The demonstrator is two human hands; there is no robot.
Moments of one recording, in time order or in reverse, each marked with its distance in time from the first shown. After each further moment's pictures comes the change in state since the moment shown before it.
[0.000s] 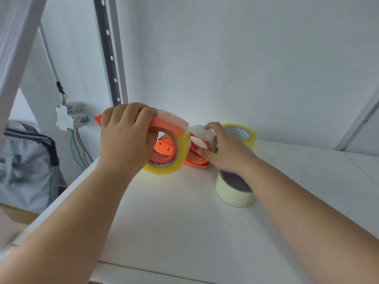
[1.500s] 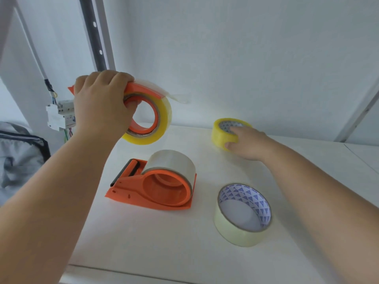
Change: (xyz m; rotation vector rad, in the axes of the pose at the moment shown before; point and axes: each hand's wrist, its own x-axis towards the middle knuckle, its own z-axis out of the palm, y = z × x) left_hand 0.044 -0.028 0.005 0.033 -0.053 -0.114; right_hand 0.016 0.050 -0.027 -0.378 -0.212 0.275
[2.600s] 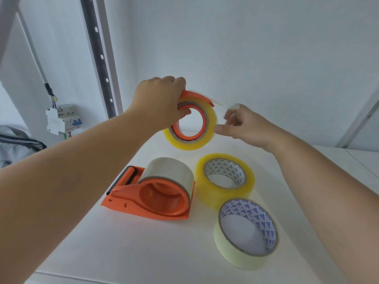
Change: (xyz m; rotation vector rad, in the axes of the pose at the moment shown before) left_hand 0.045 0.059 0.032 -0.018 -0.335 0.243; right_hand -0.009 -0.017 -0.041 0.628 0.088 -0.193
